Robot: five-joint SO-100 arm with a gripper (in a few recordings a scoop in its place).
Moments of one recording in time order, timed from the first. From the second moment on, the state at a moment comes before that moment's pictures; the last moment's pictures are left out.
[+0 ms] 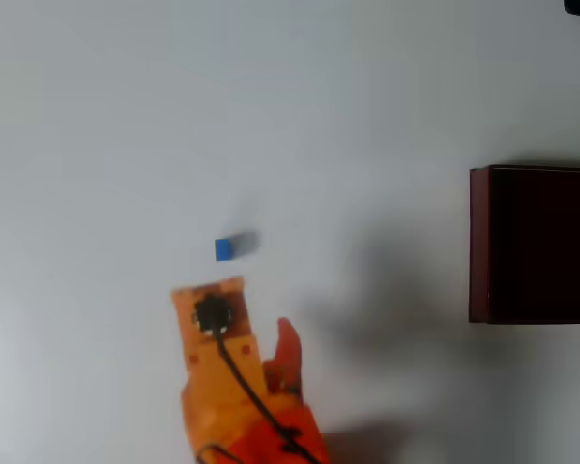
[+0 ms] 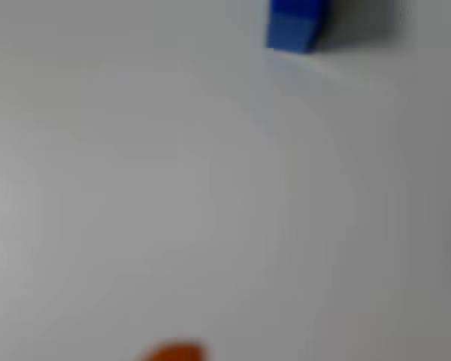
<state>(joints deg) -20.7 161.0 148.1 75.8 98.0</state>
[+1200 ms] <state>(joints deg) -21.1 102.3 121.4 58.0 108.0</state>
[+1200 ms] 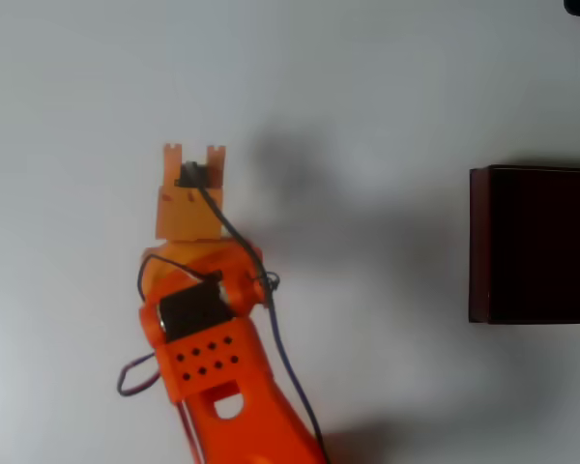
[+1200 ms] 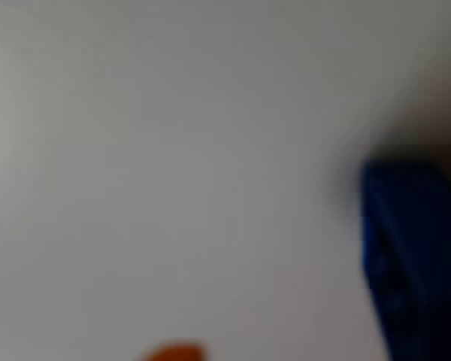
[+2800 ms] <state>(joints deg) 0.9 109.2 114.5 68.7 68.1</state>
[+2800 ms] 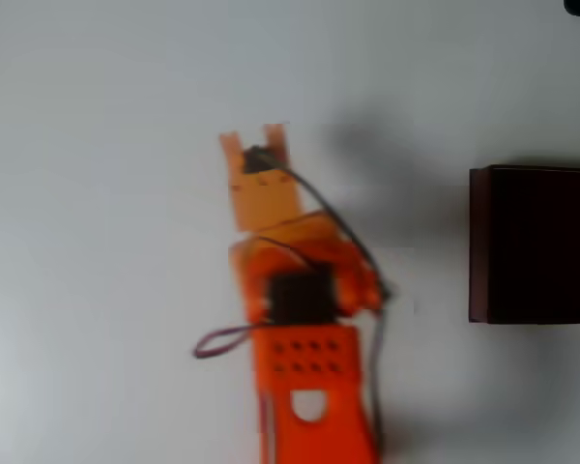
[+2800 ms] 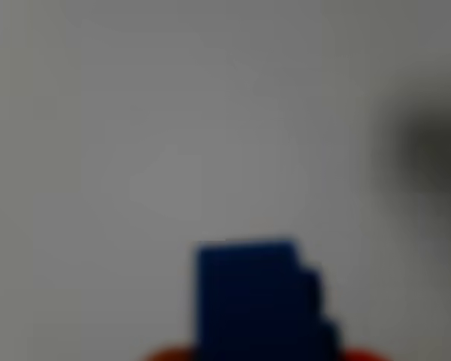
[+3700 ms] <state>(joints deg) 42.6 84.3 91.4 67.1 24.5</state>
